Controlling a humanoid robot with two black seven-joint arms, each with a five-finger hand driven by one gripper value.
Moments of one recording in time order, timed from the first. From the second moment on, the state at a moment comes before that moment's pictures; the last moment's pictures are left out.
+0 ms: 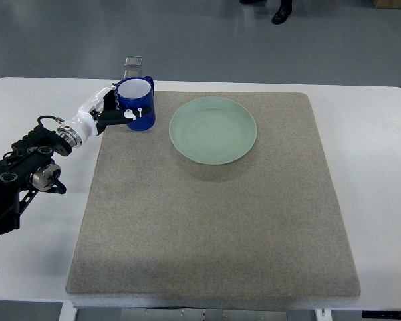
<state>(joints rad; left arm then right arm) -0.71 0.31 -0.74 -0.66 0.76 -0.22 -0.46 0.01 0.00 0.01 0.07 -0.06 0.19 0.24</state>
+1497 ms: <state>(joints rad) -0.68 0.29 -0.73 -0.65 0.74 -0.12 -0.55 0.01 0.00 0.01 0.07 -0.06 0.19 0.24</state>
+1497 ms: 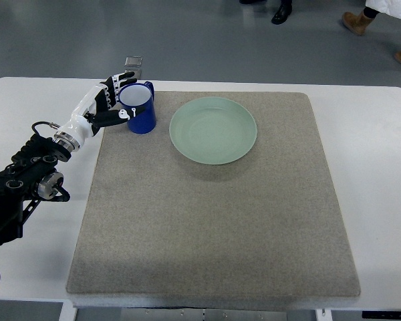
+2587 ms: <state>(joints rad) -0.91 0.35 -0.82 -0.67 0.19 -0.25 -0.32 0.01 0.00 0.01 0.07 -0.06 0.19 0.24</state>
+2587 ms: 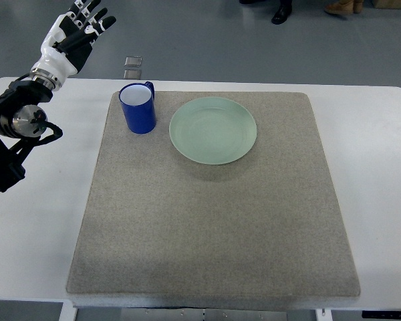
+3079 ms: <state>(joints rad) -0.99 0.28 -0.94 -0.55 -0.04 -0.36 -0.24 0.01 0.00 0.01 0.07 -0.06 0.19 0.24</state>
